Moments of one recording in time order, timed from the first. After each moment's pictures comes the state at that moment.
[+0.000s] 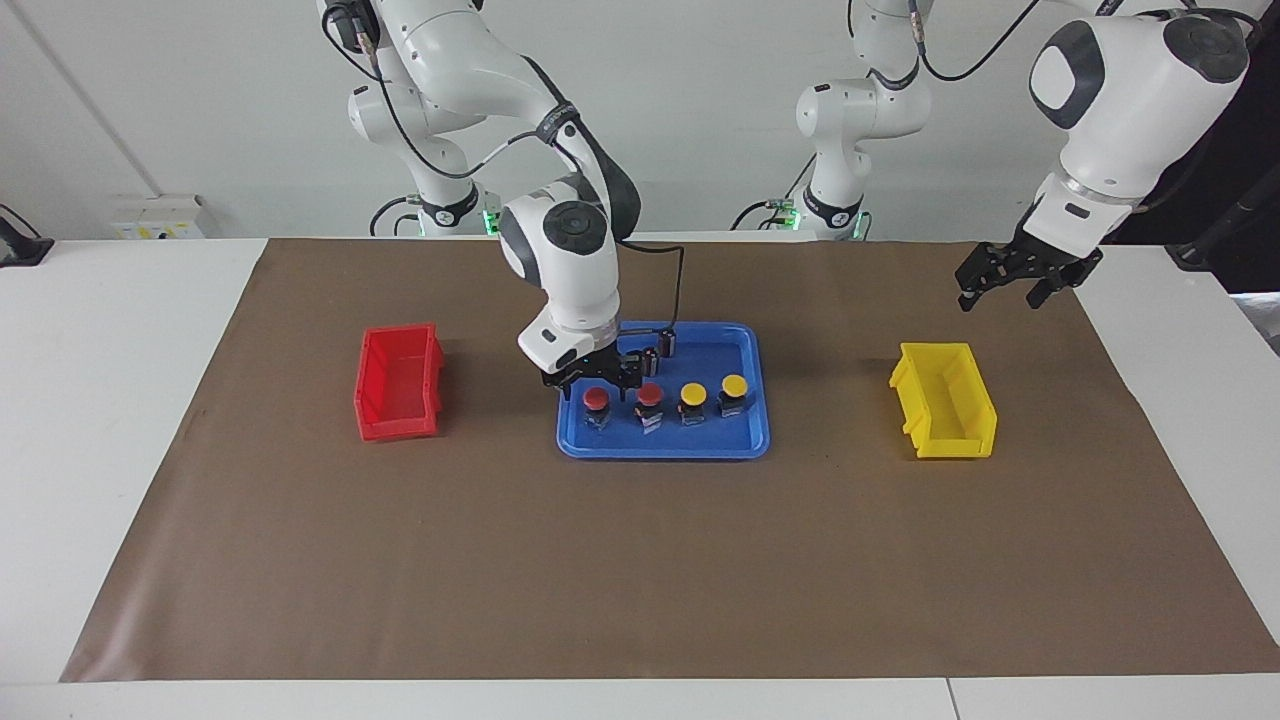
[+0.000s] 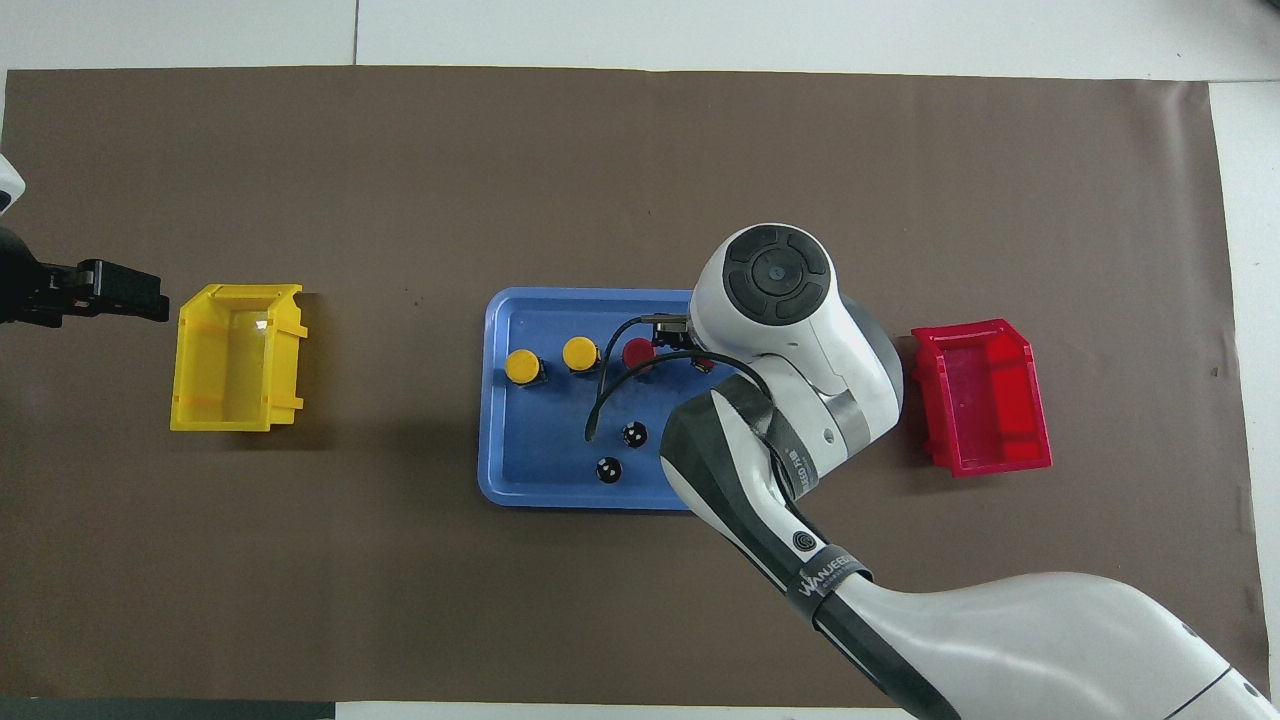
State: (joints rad) left arm -0.01 -0.04 -0.05 -1.75 -0.02 1.70 -0.01; right arm 0.33 0.33 0.20 -1.81 -0.07 2.16 0.63
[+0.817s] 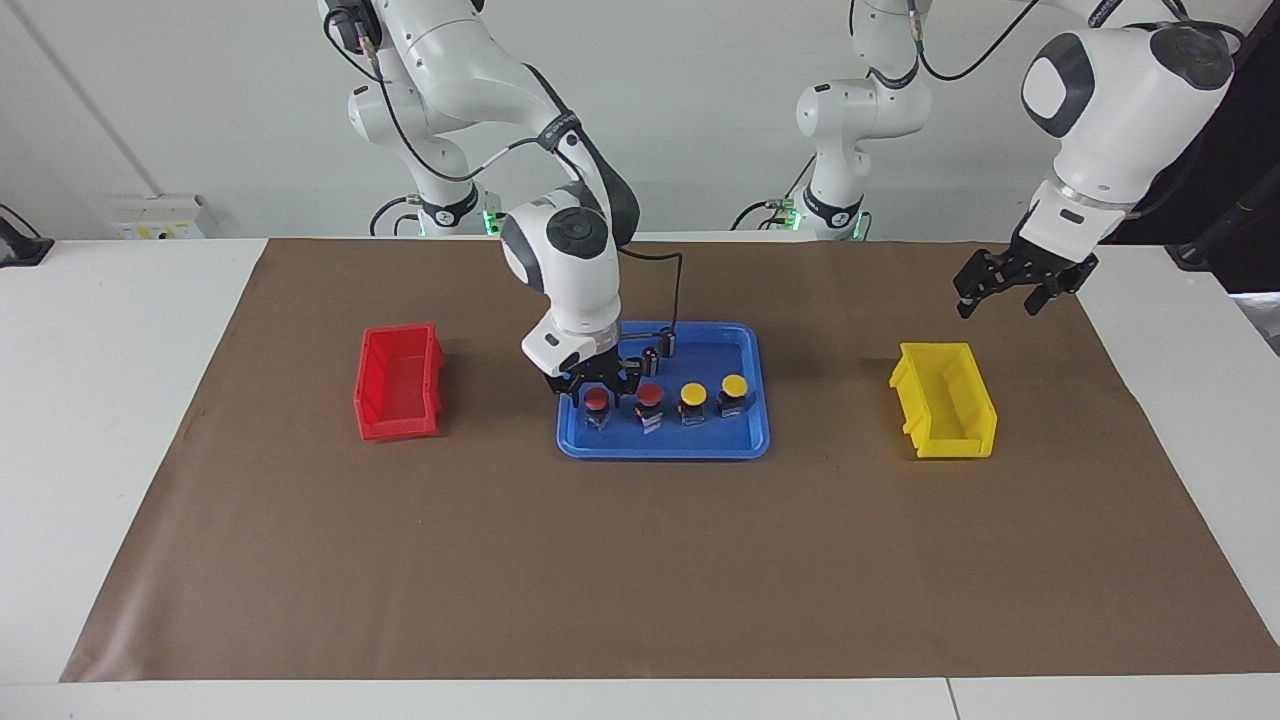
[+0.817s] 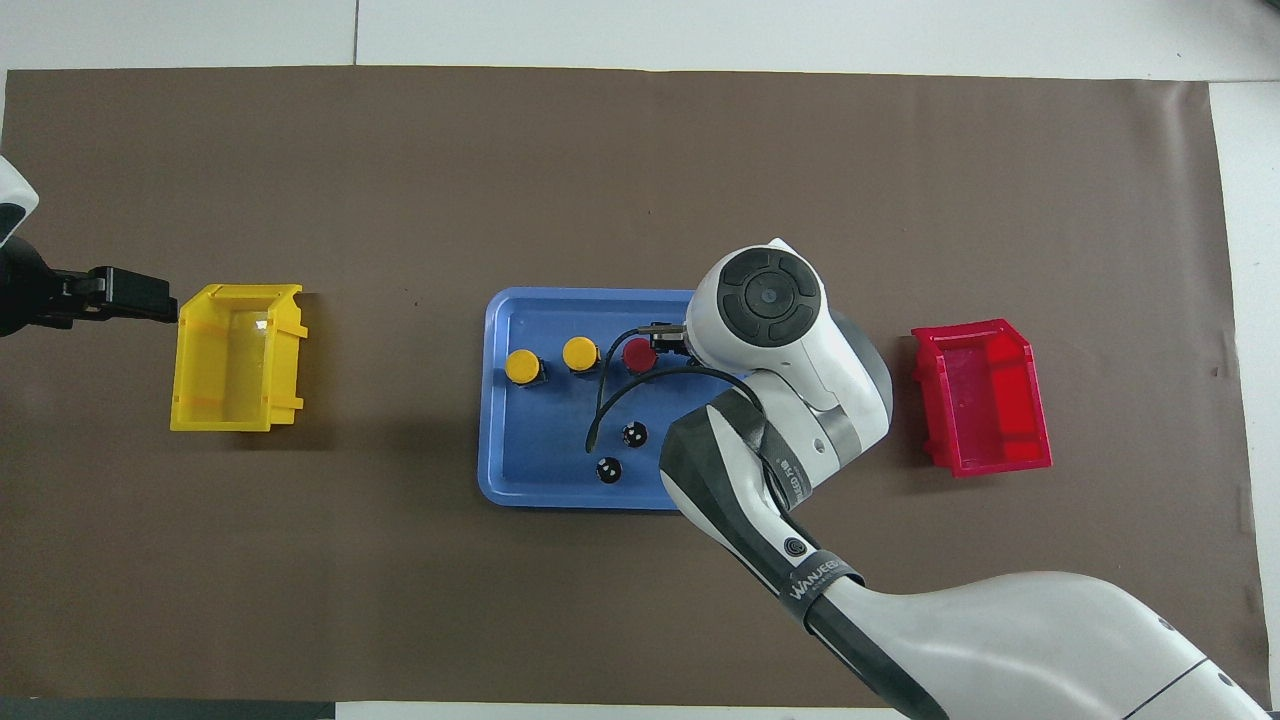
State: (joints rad) left arm -0.01 -0.07 -0.05 -1.82 -0.02 1.77 -0.01; right arm 0.34 0.34 0.20 -1.86 -0.09 2.24 0.63
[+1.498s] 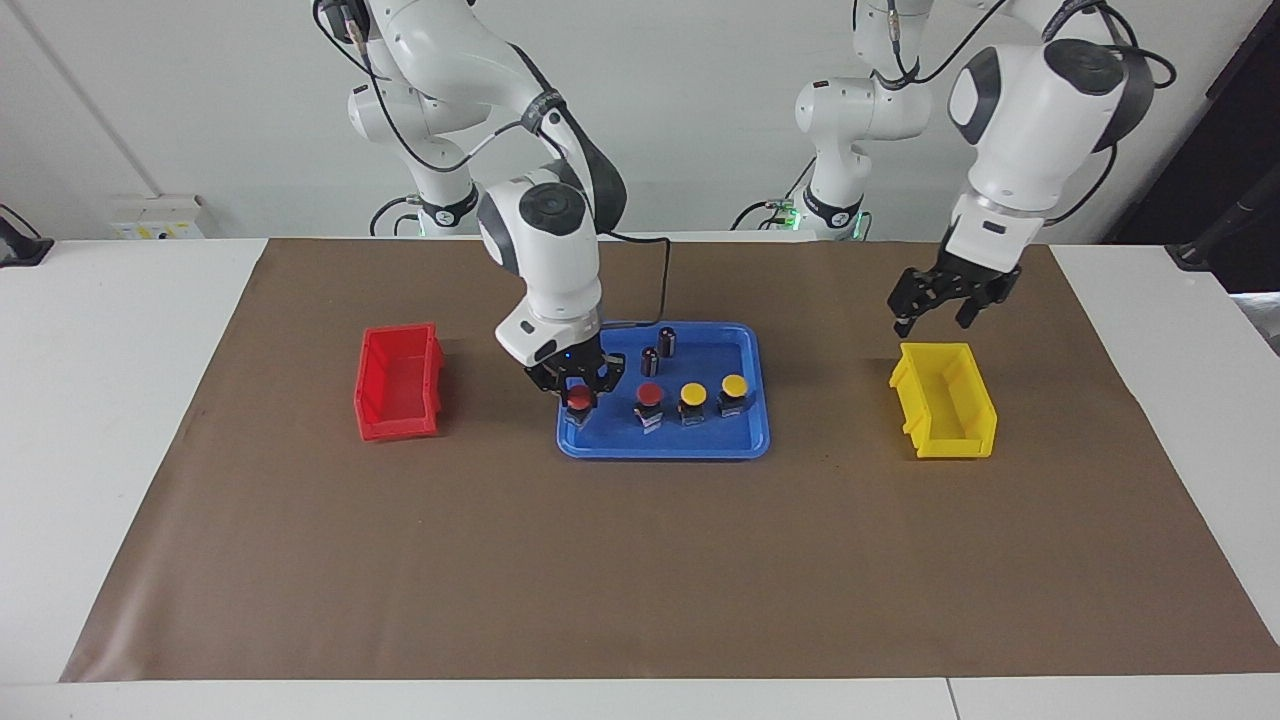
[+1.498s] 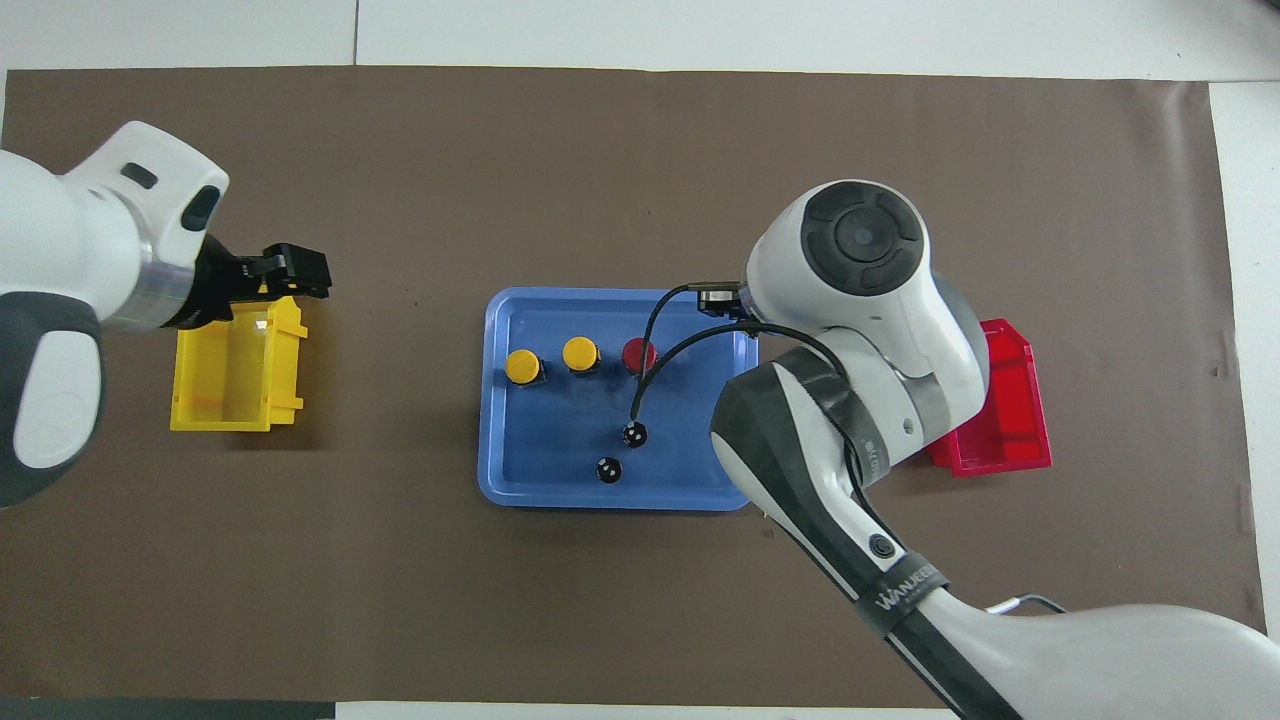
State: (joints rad) left arm -0.24 -0.04 -0.08 -1.87 -0.02 1.94 -0.46; right arm 0.24 0.22 0.20 -1.77 -0.06 2.06 0.51
